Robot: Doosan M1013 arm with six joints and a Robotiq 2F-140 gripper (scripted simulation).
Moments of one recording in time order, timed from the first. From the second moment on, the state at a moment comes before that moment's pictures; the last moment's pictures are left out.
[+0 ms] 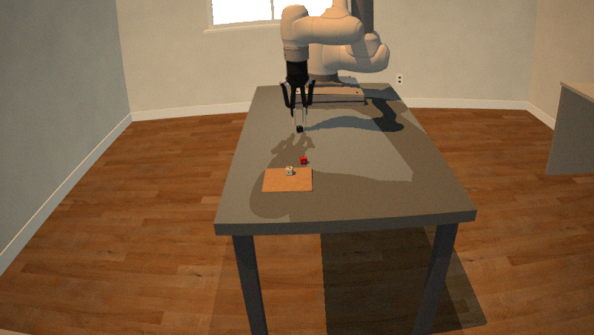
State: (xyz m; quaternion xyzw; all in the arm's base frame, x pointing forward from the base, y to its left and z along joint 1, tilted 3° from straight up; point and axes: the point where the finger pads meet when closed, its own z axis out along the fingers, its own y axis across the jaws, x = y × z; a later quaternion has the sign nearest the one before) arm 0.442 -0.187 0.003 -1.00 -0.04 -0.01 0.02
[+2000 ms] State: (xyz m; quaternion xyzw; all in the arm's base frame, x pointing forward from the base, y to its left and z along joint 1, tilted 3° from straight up) arm 0.442 -0.187 -0.021 -1.00 -0.04 -0.01 0.02
